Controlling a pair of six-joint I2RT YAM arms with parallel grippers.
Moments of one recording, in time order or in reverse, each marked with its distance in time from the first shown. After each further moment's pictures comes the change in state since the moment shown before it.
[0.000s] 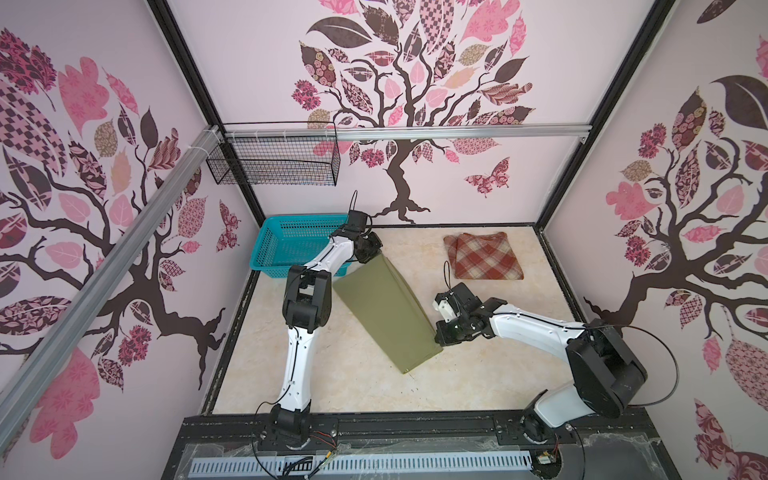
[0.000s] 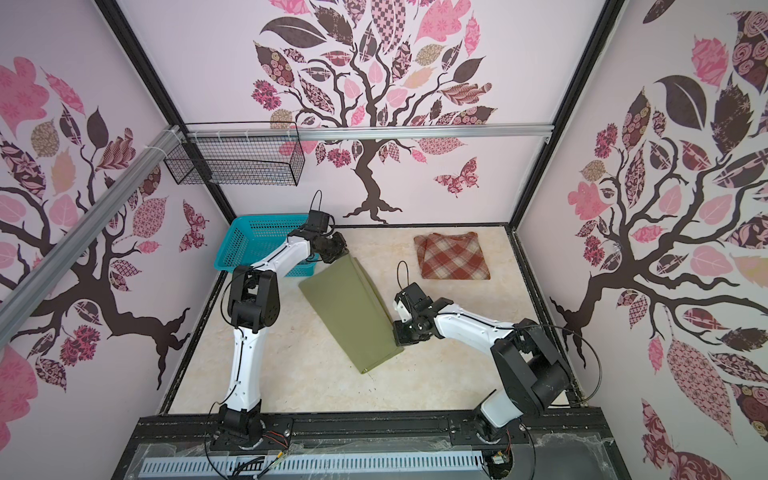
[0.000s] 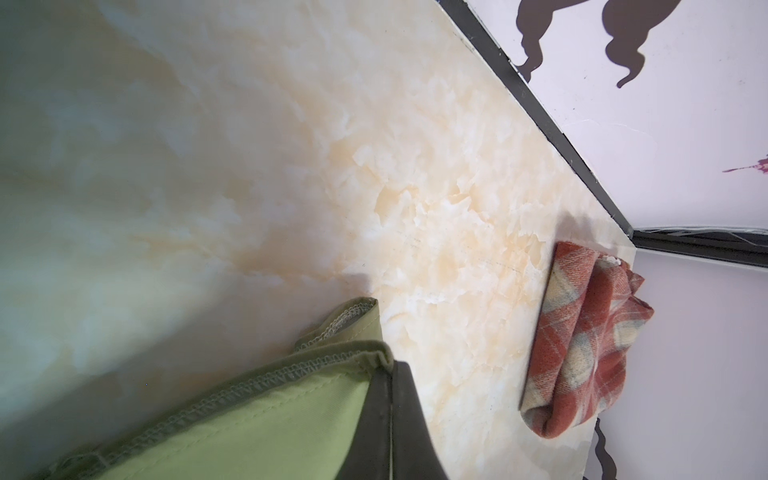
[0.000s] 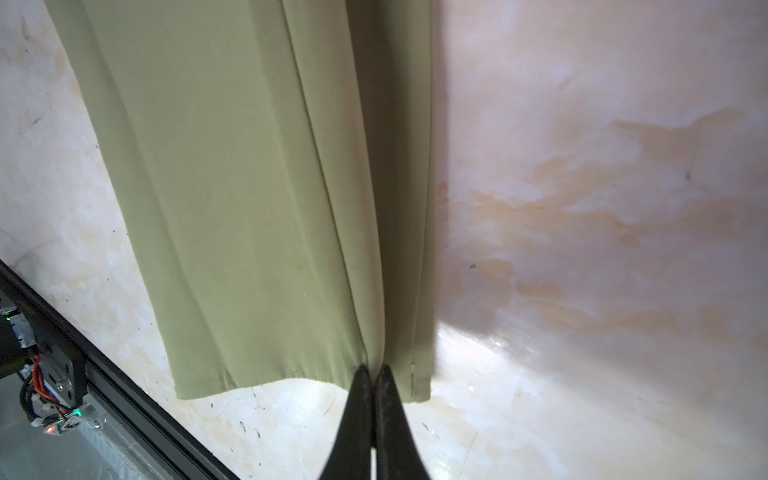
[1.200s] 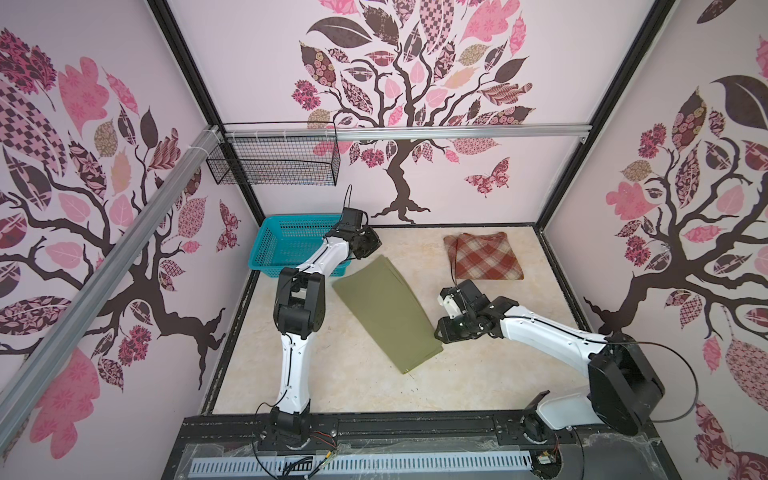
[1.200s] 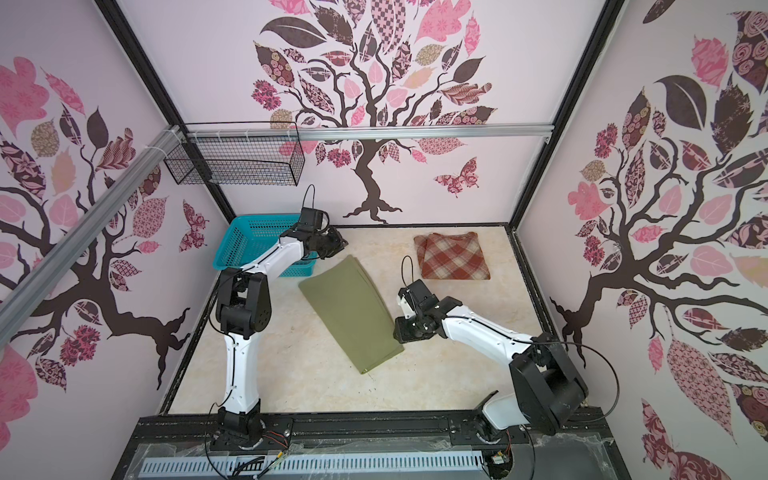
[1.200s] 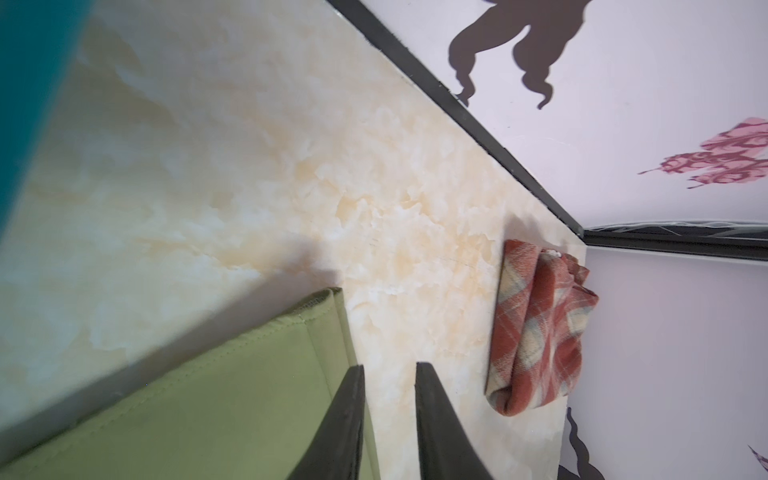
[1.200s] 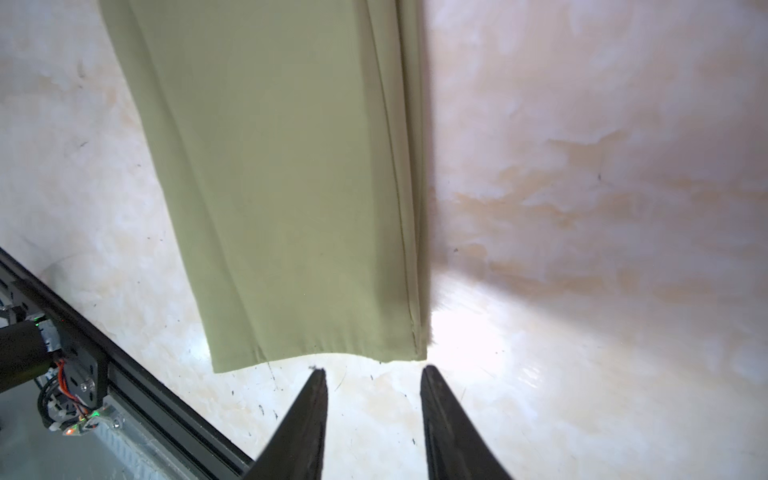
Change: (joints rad) left arm 0.005 -0.160 -0.148 0.113 0.031 -0.003; right arm 0.000 -0.123 0.023 -0.056 0.039 0.019
